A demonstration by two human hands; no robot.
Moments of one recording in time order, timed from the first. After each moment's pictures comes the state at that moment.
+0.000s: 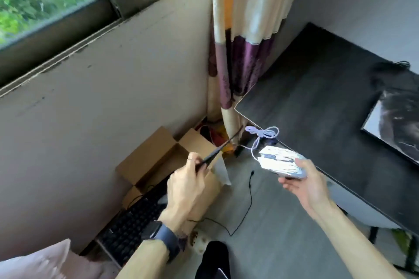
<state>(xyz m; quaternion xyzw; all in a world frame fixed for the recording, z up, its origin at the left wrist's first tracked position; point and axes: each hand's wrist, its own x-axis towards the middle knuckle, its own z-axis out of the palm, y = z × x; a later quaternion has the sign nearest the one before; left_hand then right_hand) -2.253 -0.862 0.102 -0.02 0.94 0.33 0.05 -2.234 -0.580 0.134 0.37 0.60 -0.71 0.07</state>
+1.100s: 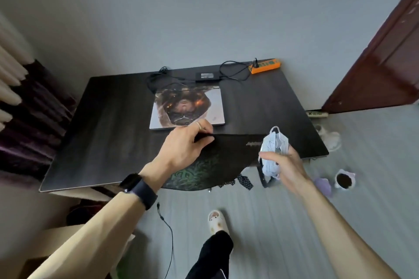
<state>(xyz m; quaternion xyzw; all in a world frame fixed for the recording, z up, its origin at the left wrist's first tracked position) -2.095 -0.317 0.288 0.53 0.78 0.31 0.13 -1.870 -0.156 0.223 0.45 0.48 -0.72 -0.23</state>
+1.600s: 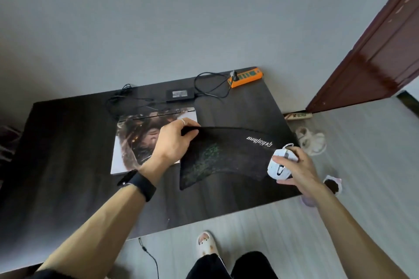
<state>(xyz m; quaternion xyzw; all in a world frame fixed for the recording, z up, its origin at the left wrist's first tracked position) -2.199 -0.093 0.259 0.42 0.80 0.37 0.20 -1.900 0.051 0.198 0.60 0.50 -0.60 -0.19</state>
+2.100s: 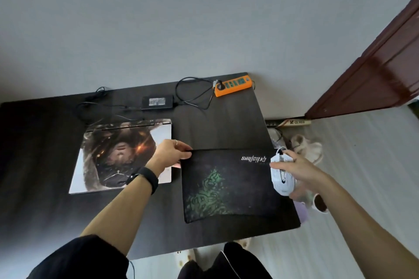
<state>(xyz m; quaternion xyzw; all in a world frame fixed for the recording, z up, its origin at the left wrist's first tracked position) -2.203 0.050 0.160 0.21 0.82 0.30 0.43 -1.880 0.243 0.179 0.60 0.57 -0.56 0.08</state>
